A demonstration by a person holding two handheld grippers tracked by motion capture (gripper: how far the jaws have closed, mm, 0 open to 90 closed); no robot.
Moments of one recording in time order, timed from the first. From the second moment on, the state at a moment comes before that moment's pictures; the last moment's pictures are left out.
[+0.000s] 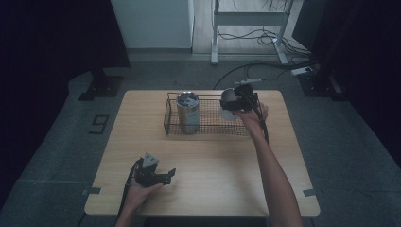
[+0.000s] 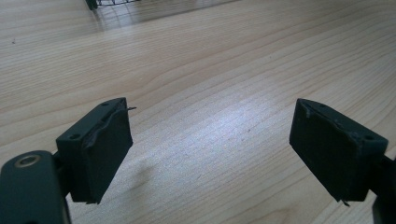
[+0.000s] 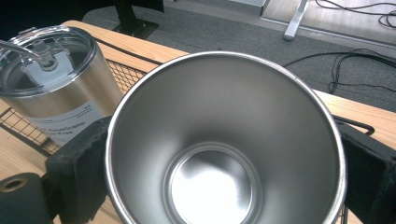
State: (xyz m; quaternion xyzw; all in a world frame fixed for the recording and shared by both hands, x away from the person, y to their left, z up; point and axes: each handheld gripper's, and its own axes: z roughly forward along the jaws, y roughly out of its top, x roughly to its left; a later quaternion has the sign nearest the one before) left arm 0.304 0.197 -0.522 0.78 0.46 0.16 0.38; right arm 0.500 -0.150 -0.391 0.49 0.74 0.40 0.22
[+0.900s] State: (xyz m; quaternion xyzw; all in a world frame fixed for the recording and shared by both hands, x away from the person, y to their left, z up) left arm 0.304 0.198 -0.522 0.78 0.46 0.16 0.39; right arm 0.531 -0.147 -0.411 0.51 0.74 0.37 0.22
